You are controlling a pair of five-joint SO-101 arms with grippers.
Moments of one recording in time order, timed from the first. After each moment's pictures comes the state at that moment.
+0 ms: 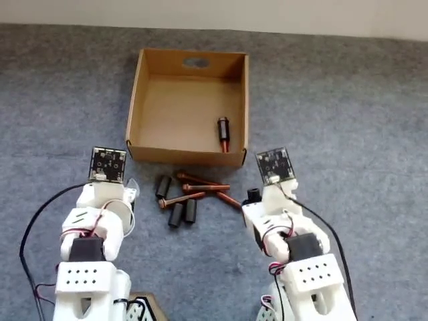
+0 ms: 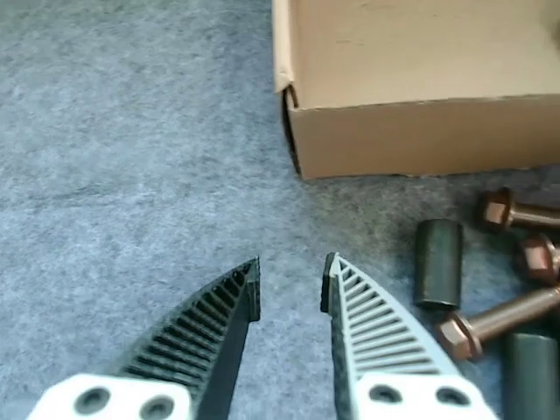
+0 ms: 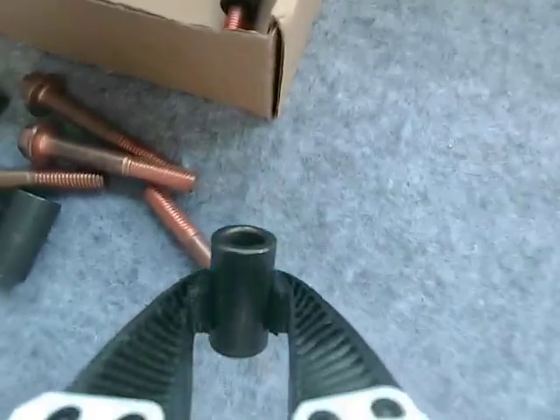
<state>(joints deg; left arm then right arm) -8.4 -75.6 87.3 39.2 -8.7 -18.8 -68.5 80.0 45.5 4.7</state>
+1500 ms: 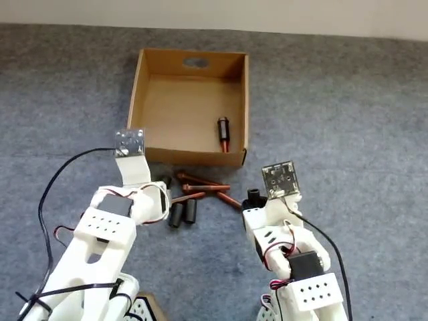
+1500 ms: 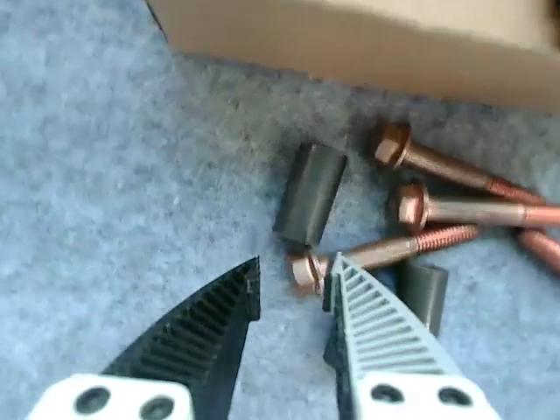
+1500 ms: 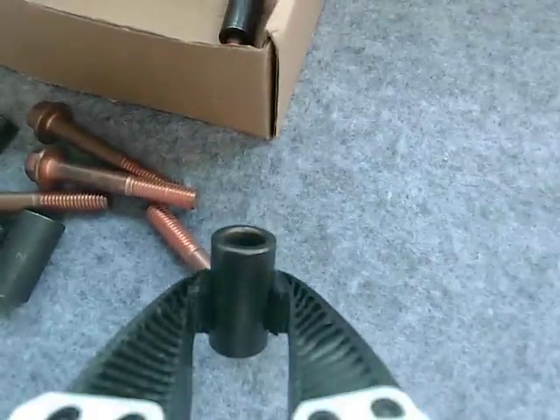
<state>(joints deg) 8.1 -41.4 67.9 47.3 20.5 -18.9 -83.2 88.7 44.9 2.6</state>
